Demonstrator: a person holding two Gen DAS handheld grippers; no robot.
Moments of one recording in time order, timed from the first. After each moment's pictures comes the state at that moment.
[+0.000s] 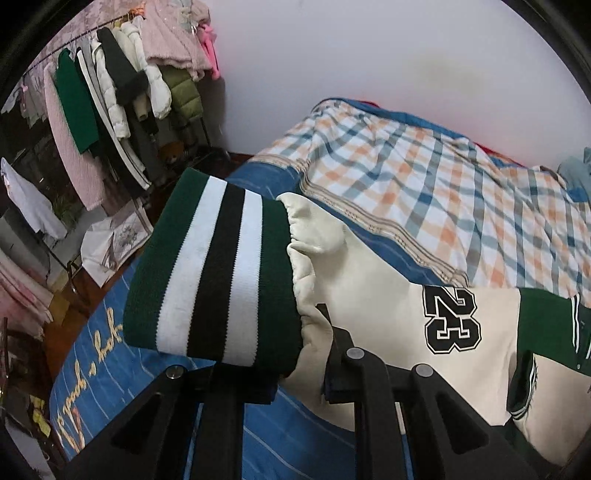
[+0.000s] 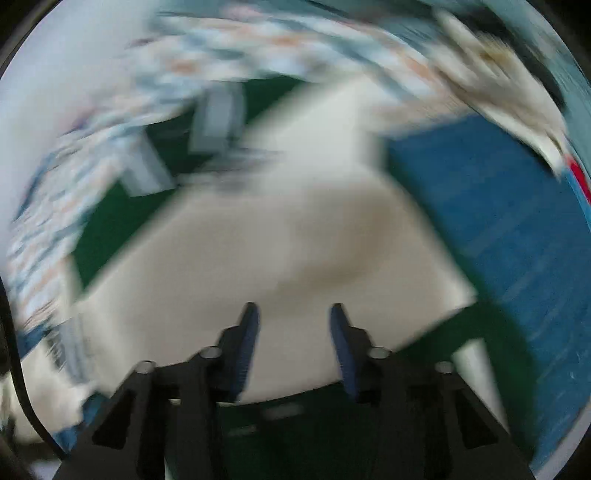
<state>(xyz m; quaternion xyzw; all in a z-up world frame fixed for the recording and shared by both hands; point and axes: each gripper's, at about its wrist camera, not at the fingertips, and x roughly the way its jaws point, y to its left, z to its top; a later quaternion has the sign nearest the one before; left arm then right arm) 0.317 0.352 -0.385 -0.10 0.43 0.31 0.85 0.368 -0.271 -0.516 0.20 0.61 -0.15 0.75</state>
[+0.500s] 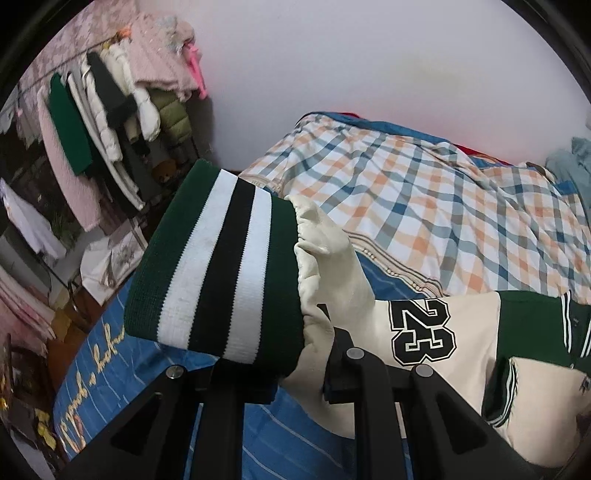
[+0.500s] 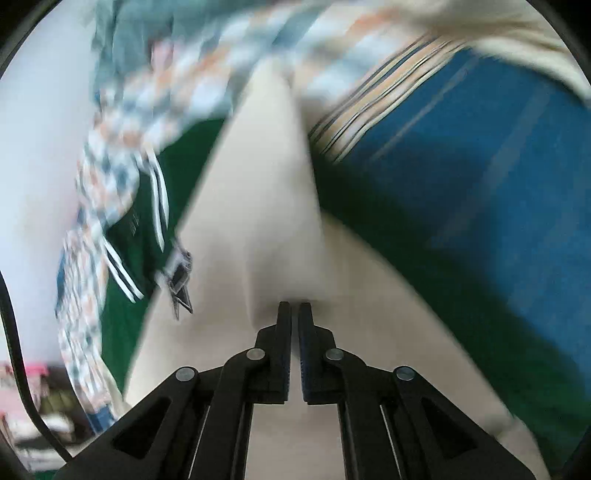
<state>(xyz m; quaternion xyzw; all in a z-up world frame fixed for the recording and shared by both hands) 0.337 0.309 -0.362 -0.06 0.41 0.30 0.86 0.432 -0.338 -0.567 0.37 0.56 -0.11 0.73</state>
